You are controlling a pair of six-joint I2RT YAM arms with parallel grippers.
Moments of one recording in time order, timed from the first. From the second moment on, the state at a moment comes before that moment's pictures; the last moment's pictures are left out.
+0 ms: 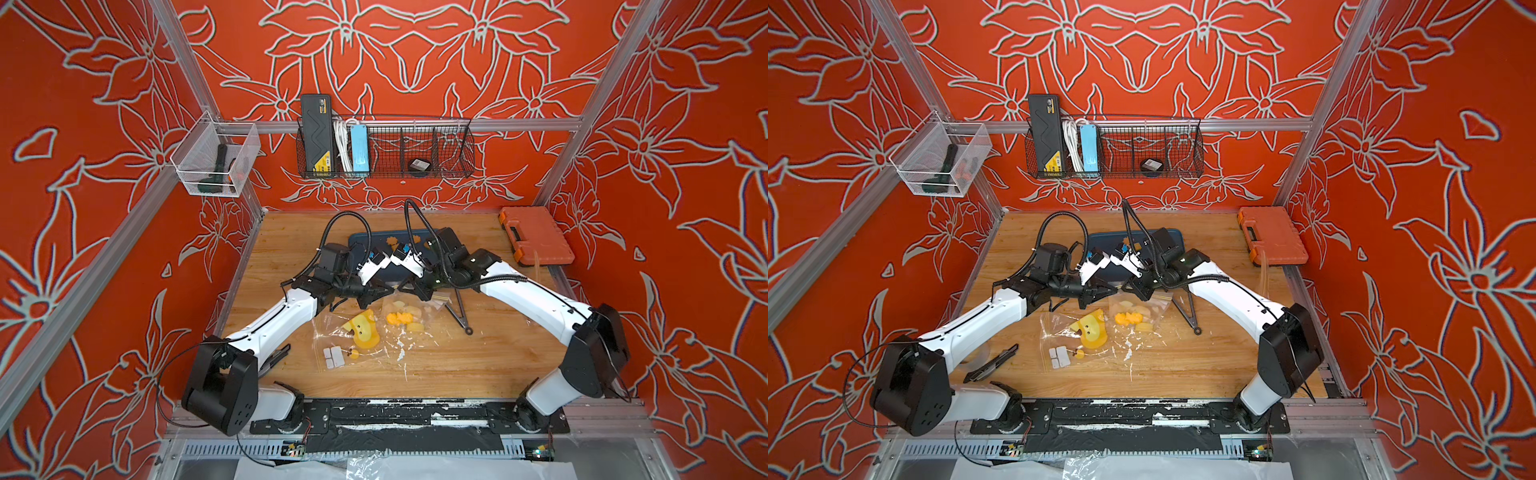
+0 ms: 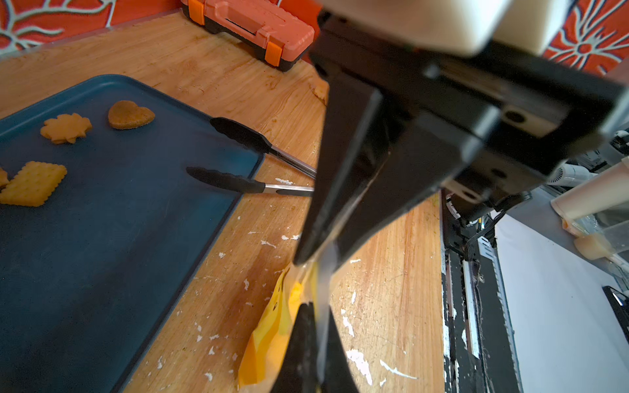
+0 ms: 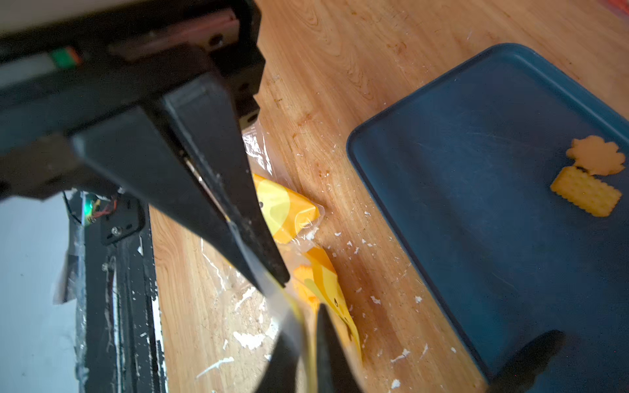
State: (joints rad) left arm -0.35 1.35 0.90 -0.24 0.85 0.21; right arm 0.69 1.58 1.32 -0.62 -0.52 -0.27
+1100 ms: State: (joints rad) left arm -0.34 1.35 0.90 -0.24 0.85 0.23; right arm 0.70 1.59 1.27 -0.51 -0.58 -0.21
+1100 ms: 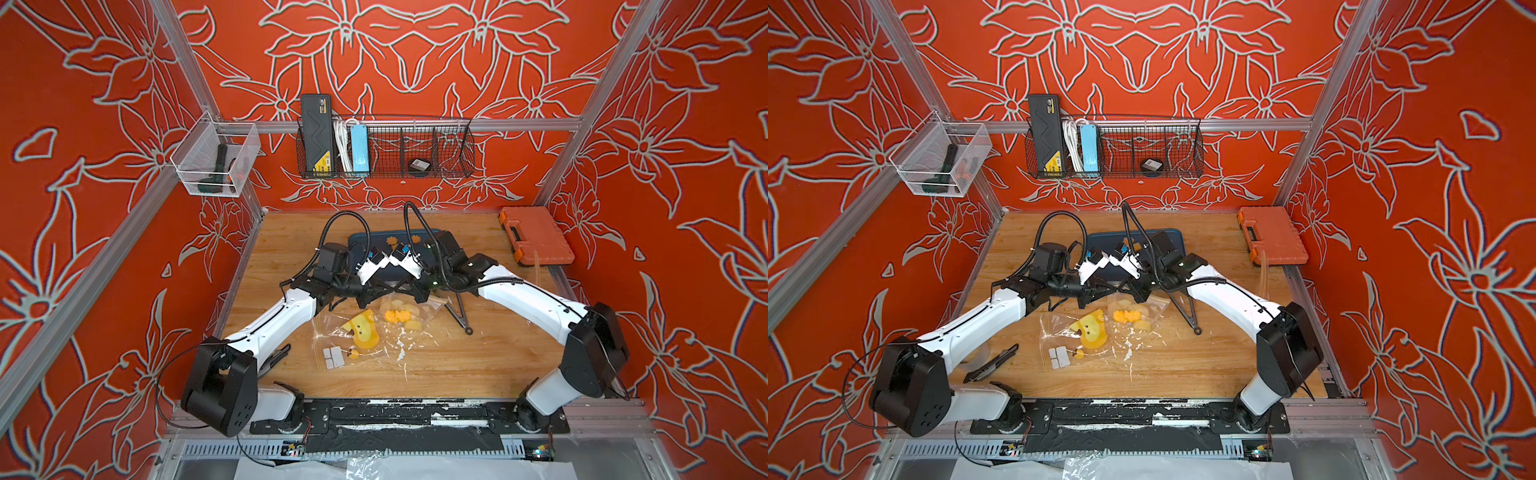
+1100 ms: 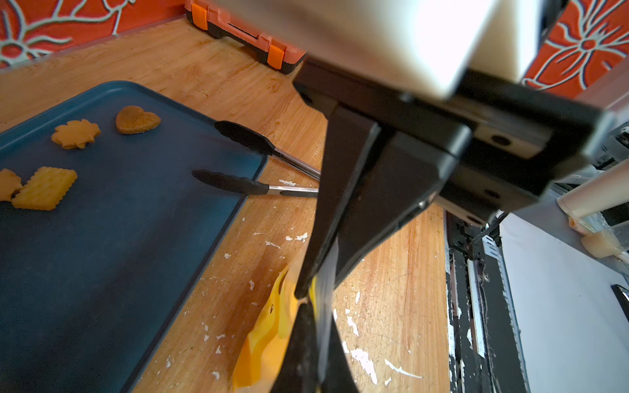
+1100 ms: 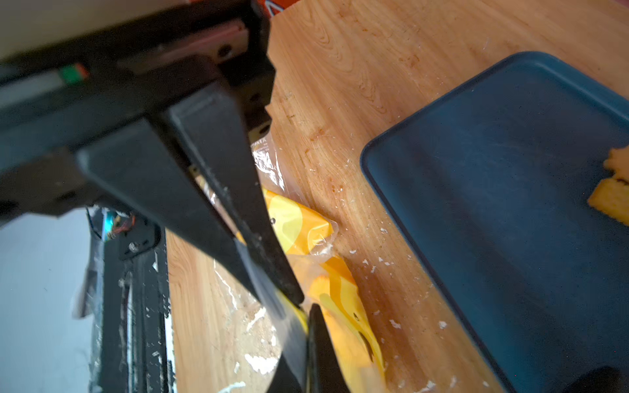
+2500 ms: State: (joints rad) left arm -0.36 1.34 0.90 -0.23 0.80 0.23; right arm 0.68 1.34 1.08 -0.56 -0.28 -0.17
